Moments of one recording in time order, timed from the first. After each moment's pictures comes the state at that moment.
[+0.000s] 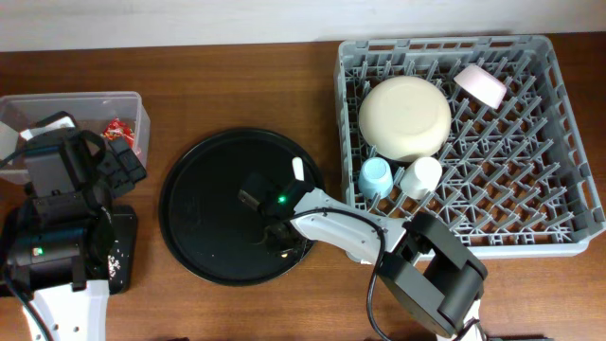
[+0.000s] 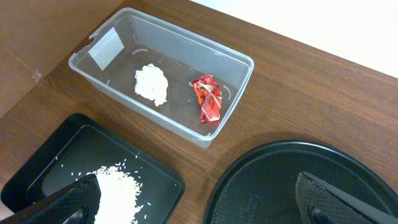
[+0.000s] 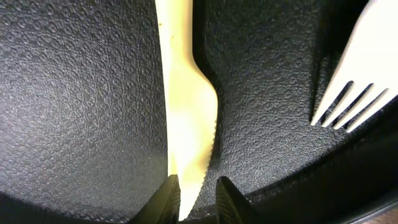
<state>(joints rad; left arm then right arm) 0.16 1.09 1.27 -0.88 -0.28 -0.24 0.89 2.02 1.39 -0.85 -0.07 0.63</state>
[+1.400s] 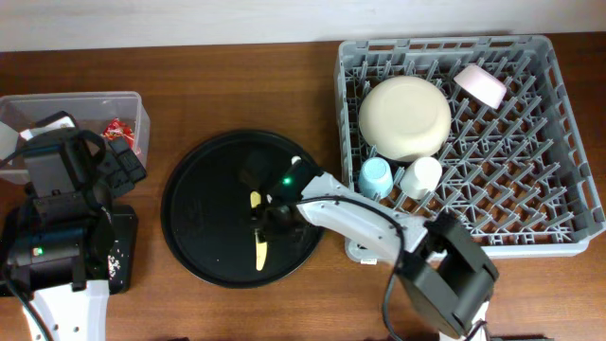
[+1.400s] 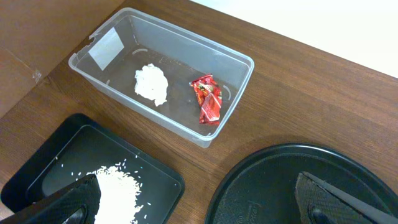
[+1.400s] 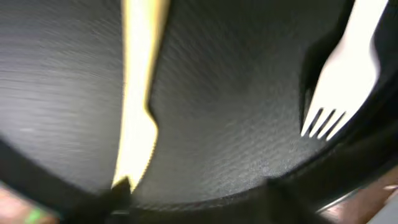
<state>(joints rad) 0.16 1.09 1.27 -0.88 -0.28 -0.24 0.85 1.98 1.52 -0.93 -0.10 0.56</state>
